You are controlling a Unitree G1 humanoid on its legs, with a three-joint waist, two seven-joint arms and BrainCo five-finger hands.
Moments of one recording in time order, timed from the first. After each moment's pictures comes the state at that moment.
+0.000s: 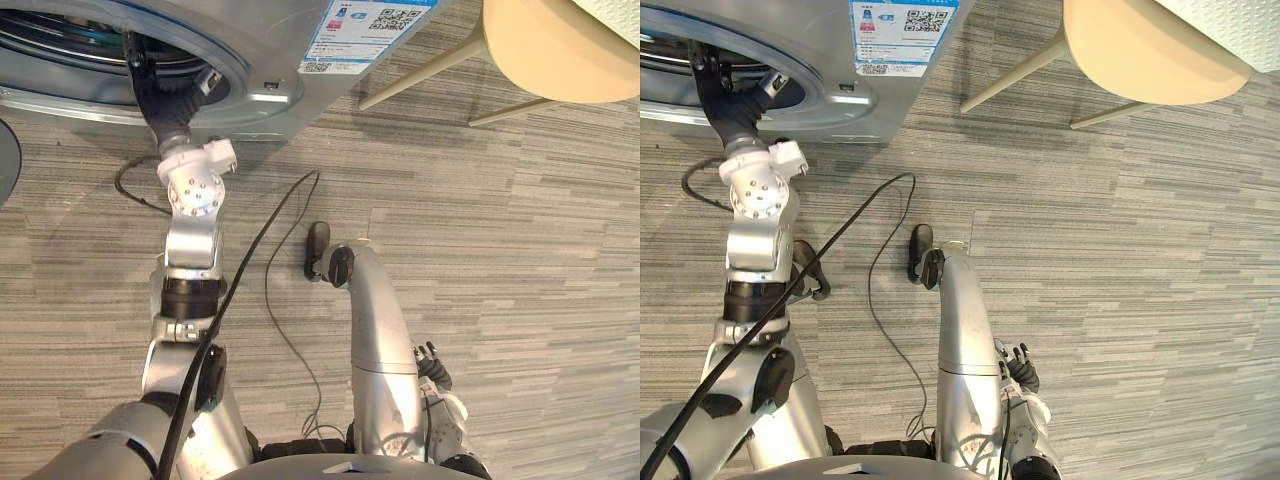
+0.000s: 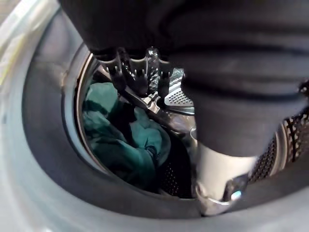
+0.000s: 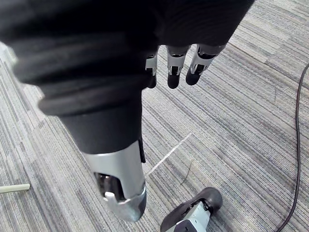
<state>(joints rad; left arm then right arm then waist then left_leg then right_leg) -0.69 0.03 0.10 -0.03 0.09 0.08 0.52 0.03 -0.02 -0.25 0.68 0.72 -0.11 0.01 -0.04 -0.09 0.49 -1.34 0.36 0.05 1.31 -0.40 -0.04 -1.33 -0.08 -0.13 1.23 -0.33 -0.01</state>
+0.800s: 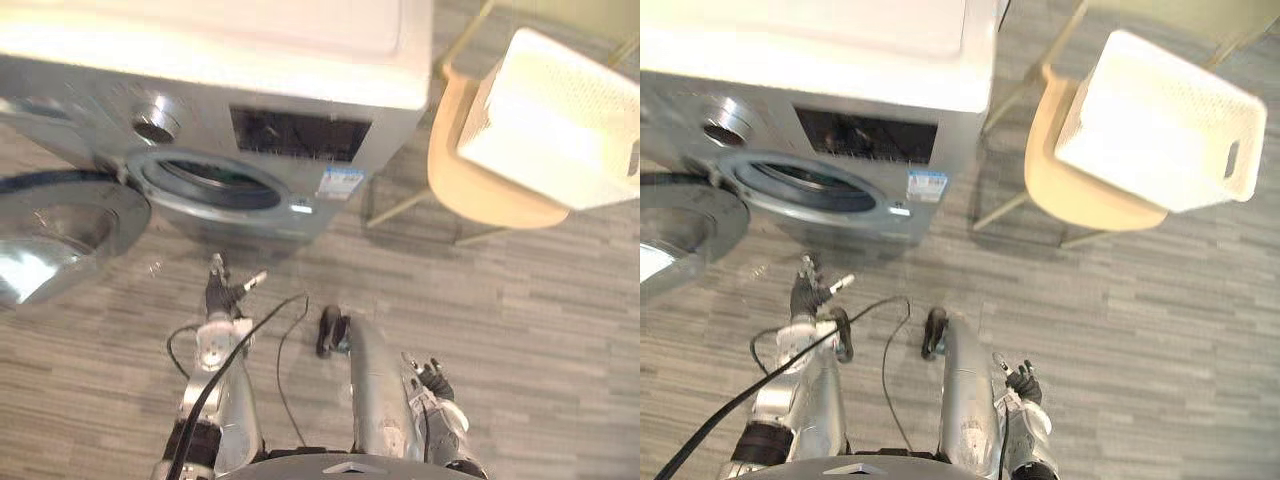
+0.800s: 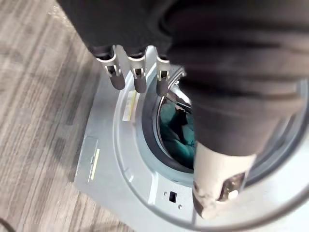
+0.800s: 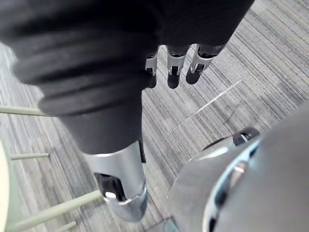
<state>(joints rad) 0.05 -0.01 -0.06 0.27 -0.10 -0.06 0.24 0.06 -0.03 -0.26 0.77 0.59 -0.12 -0.08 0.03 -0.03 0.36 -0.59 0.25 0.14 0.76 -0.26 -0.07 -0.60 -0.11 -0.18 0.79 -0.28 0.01</state>
